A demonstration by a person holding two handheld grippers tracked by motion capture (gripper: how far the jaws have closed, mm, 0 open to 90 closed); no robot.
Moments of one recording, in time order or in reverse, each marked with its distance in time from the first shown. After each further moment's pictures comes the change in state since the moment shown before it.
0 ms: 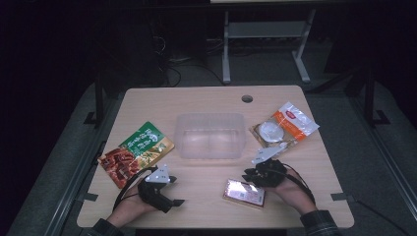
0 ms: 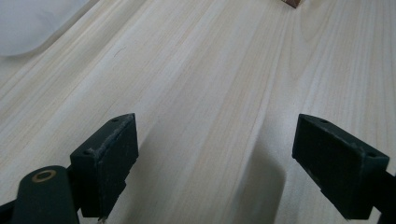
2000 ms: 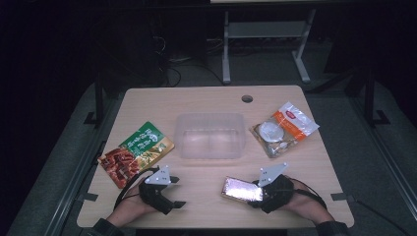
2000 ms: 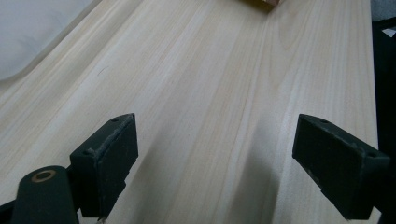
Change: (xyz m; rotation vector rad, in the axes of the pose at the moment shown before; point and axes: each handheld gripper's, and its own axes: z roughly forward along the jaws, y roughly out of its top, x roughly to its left) left arm -0.004 0.004 0.000 -0.027 -0.039 0.057; right arm 0.019 -0.034 -0.005 0.044 0.118 -0.209
